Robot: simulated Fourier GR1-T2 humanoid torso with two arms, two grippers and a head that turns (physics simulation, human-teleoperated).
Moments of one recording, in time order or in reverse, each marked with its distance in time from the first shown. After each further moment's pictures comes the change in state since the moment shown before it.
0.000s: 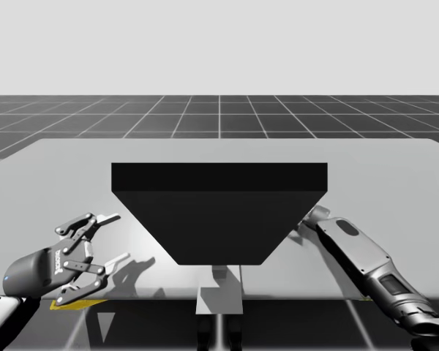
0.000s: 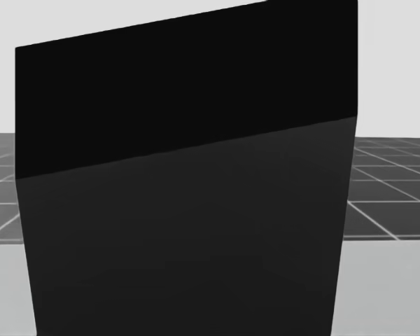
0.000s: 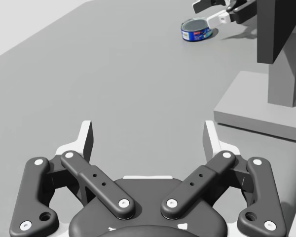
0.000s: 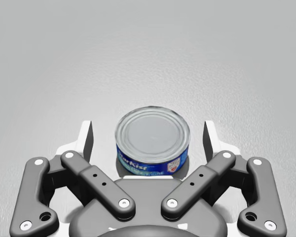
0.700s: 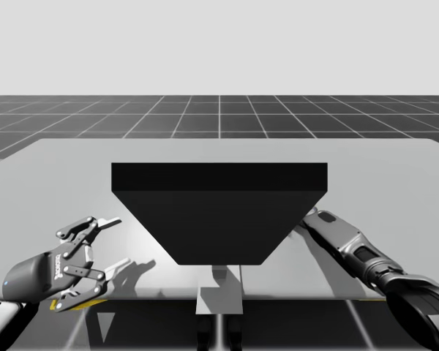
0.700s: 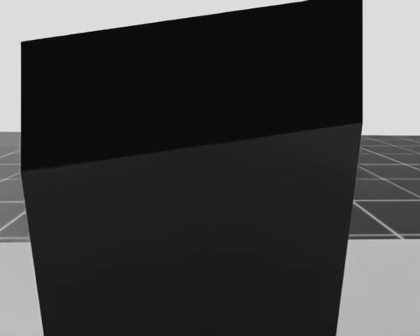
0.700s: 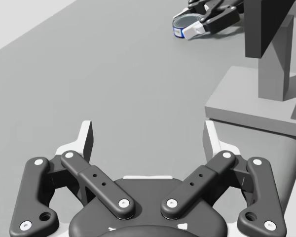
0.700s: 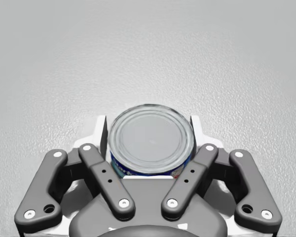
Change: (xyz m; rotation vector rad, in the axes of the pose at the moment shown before) left arm -0.002 -0.006 0.001 -0.021 0.008 -0.008; right arm -0.009 0.003 -0.028 -0.018 0.065 0.011
